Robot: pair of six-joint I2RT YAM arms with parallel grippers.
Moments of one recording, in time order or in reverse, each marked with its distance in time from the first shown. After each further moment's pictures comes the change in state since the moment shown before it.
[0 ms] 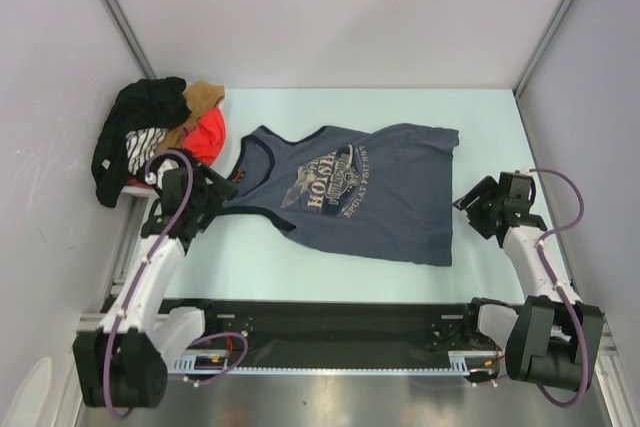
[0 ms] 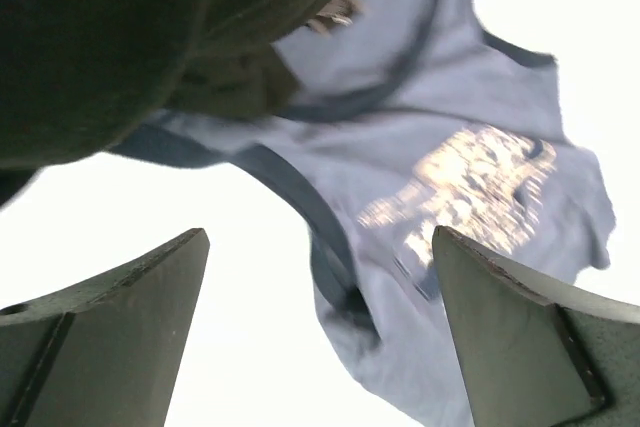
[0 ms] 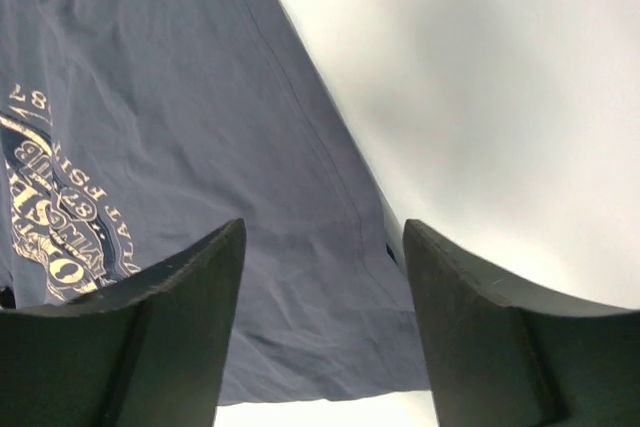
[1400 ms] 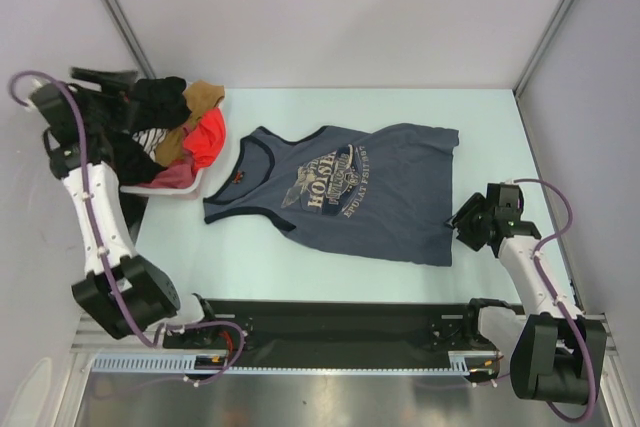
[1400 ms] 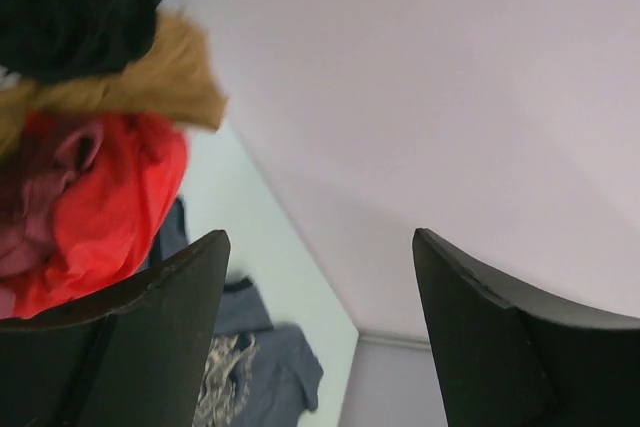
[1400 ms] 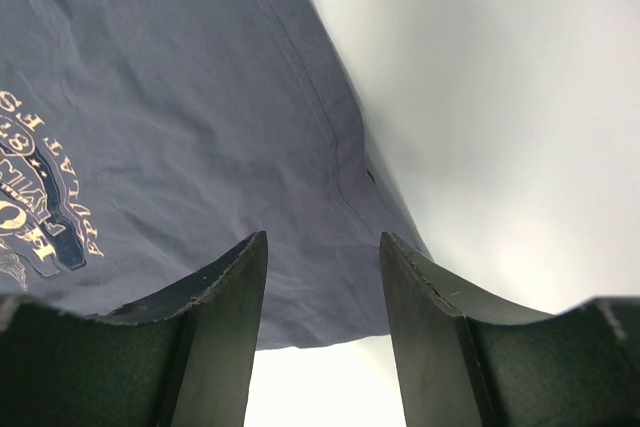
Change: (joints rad) left arm 0.488 0.386 0.814 0.059 0.398 -0.199; right arm 0.088 -0.087 -0.058 -0.137 -0.014 0.001
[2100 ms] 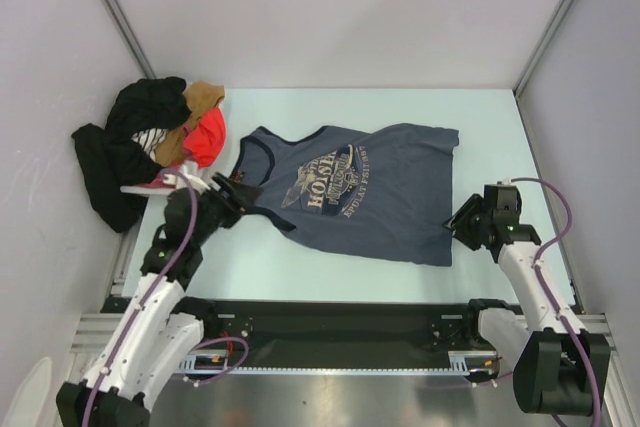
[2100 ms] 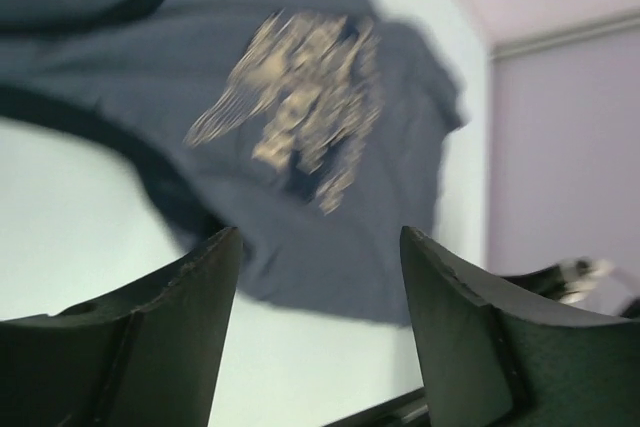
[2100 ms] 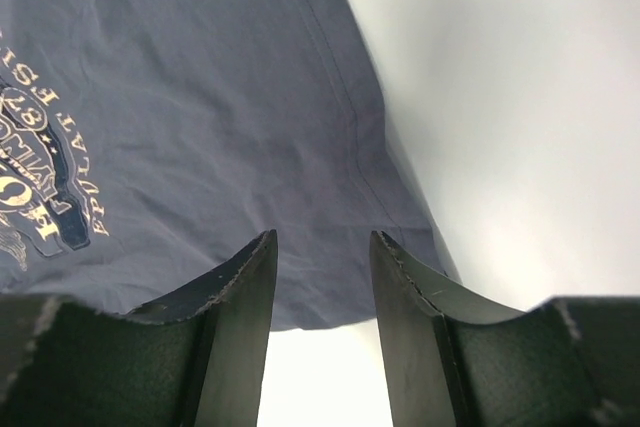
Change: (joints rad) left arm -0.690 -0.709 -0.917 0.090 -0.233 0.135; right arm 0.045 -0.055 0.001 -0.024 0.014 0.003
